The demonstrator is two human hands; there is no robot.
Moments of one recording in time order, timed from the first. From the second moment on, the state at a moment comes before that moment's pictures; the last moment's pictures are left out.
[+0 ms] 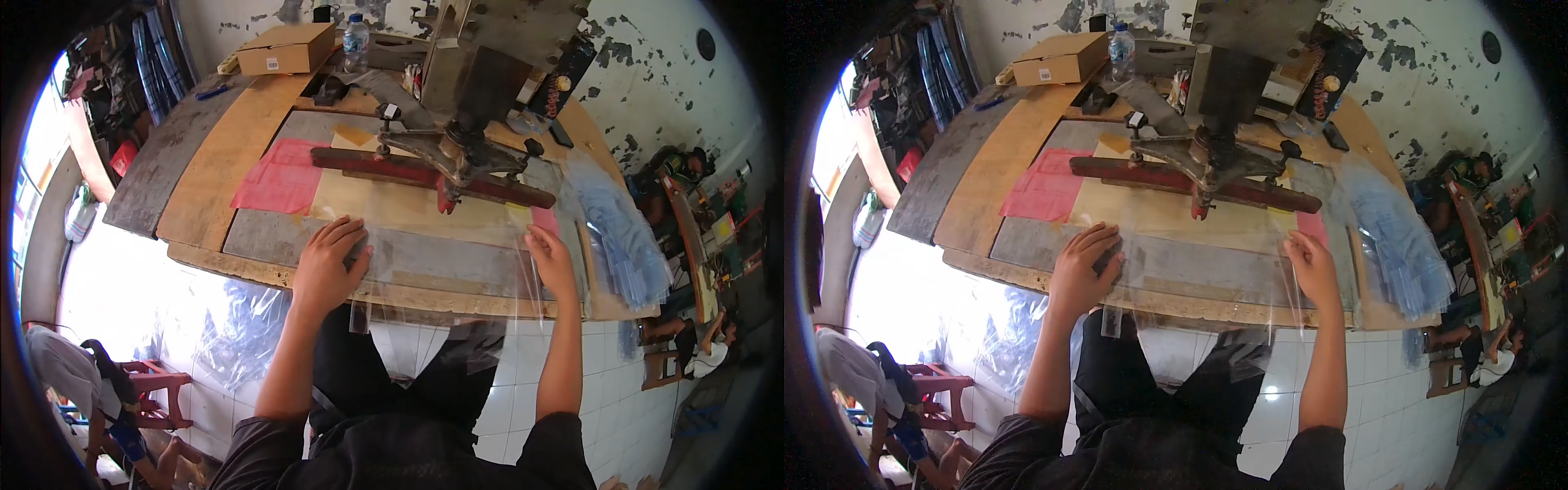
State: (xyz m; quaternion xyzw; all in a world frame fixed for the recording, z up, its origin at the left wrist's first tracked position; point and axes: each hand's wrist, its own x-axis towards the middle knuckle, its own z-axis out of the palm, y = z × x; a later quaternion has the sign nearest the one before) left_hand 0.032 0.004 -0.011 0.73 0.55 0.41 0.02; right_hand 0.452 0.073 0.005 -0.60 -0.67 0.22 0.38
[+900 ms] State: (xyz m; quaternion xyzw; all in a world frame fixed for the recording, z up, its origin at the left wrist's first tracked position) left_hand 0.024 -0.001 -0.001 0.66 0.52 0.50 0.22; right_hand 0.432 0.063 -0.007 -0.57 -0.53 0.34 0.53
